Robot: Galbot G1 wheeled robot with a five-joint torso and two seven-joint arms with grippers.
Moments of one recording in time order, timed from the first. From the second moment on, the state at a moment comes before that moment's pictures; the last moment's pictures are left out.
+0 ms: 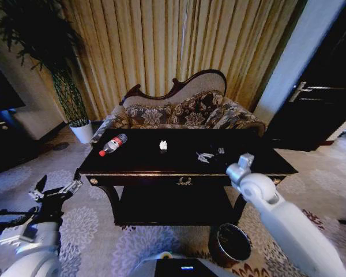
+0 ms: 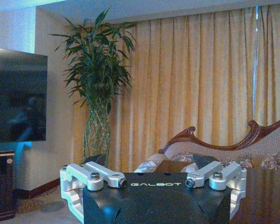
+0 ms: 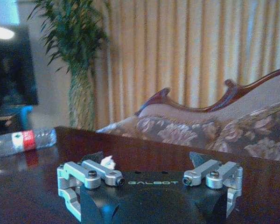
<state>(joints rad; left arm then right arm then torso) 1.91 -1.33 -0.96 -2.50 -0.47 0.09 -0.21 -0.91 0.74 0.28 2.03 0.94 -0.43 0.03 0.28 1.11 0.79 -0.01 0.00</state>
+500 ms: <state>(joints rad) 1.91 -1.34 -0.97 -2.50 -0.48 0.08 -0.24 -0.48 0.80 -0.15 1.85 1.04 -0.47 0.04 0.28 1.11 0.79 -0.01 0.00</state>
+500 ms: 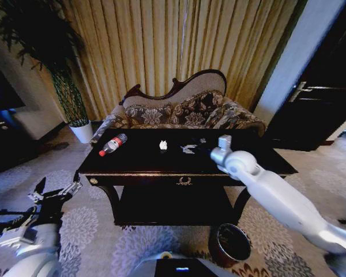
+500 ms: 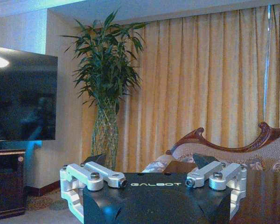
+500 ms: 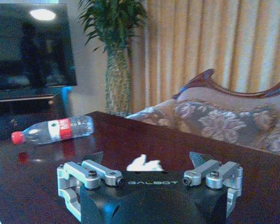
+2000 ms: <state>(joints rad) 1.90 -1.35 -0.99 -2.50 -0.48 0.08 -0.25 -0.24 1.17 -0.36 1.56 1.15 -0.72 0.50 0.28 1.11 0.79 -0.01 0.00</state>
